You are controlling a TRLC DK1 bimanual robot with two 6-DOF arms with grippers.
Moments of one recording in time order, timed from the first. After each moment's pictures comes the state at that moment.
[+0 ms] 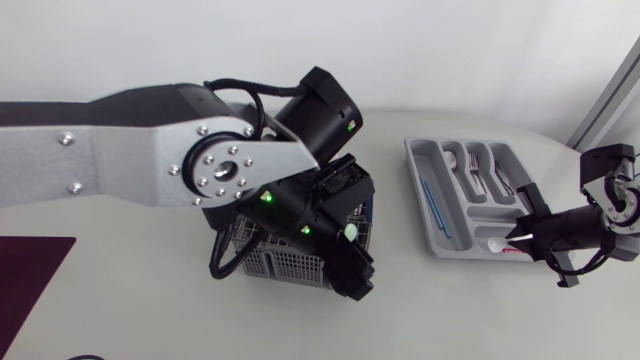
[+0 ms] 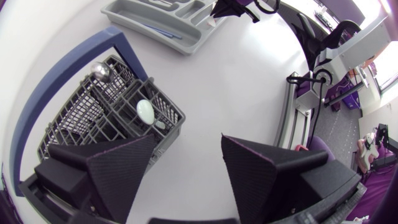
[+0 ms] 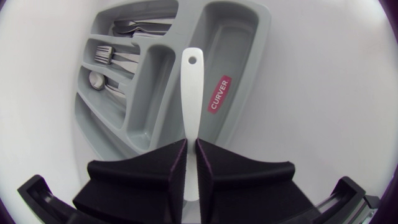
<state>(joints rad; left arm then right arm) -0.90 1.64 1.26 -0.68 0.19 0.11 -0.31 1.48 0.69 -0.28 -0.14 1.05</state>
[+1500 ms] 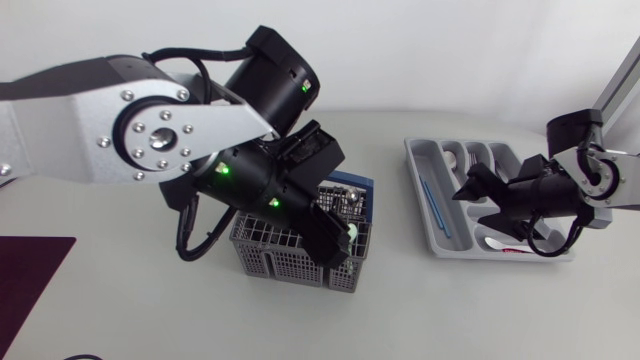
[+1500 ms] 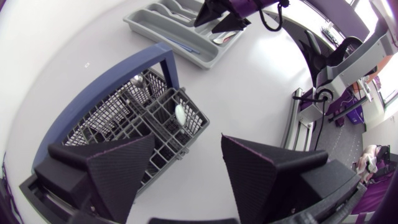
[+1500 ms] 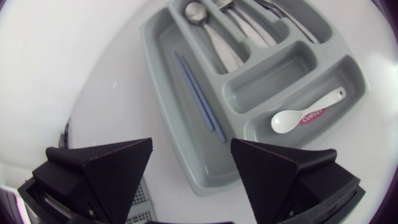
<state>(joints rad) -0.82 1.54 1.24 -0.67 0.19 0.11 -0.11 1.49 0.80 -0.28 -0.29 0.56</state>
